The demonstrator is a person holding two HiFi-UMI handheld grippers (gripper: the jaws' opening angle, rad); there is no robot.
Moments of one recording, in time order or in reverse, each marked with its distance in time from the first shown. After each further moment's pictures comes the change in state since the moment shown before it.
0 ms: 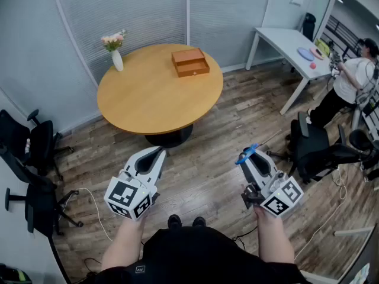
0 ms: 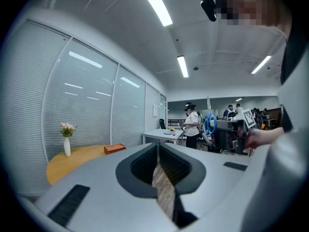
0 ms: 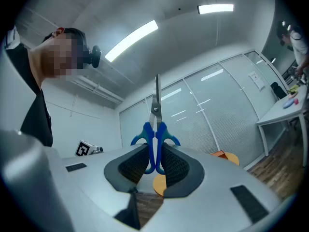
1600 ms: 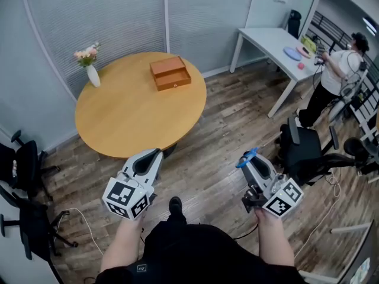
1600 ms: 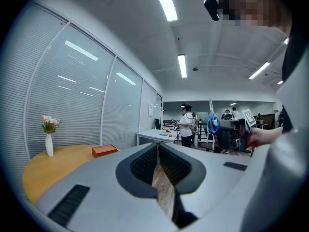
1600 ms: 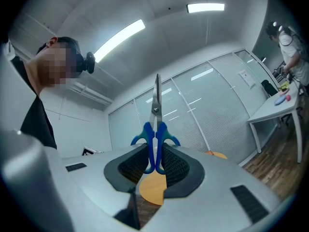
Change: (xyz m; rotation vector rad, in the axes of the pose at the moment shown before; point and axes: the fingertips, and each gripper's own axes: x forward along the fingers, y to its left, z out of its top) left arm 0.132 0.040 -0.008 -0.034 0.000 -0.084; right arm 0.022 -0.117 0.013 0.060 -0.001 -0.084
